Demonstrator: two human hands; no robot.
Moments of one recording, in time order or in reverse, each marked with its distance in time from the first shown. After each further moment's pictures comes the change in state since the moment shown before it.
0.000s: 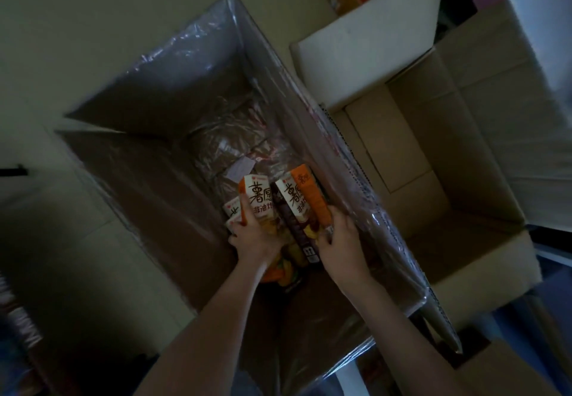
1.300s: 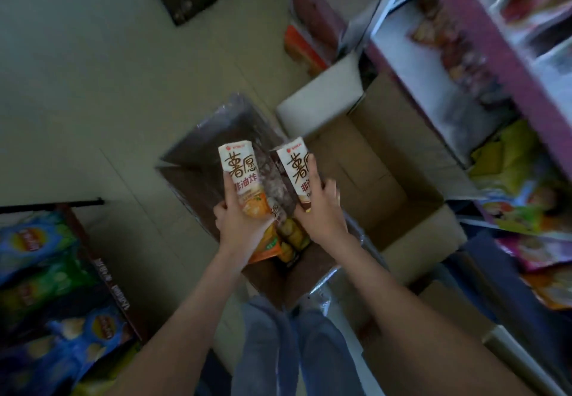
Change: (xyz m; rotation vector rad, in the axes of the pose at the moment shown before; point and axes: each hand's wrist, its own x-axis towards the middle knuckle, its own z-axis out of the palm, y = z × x) left_hand -0.234 0.044 -0.133 -0.239 0.212 0.297; right_hand -0.128 -0.107 -0.097 -0.079 0.205 -0.315
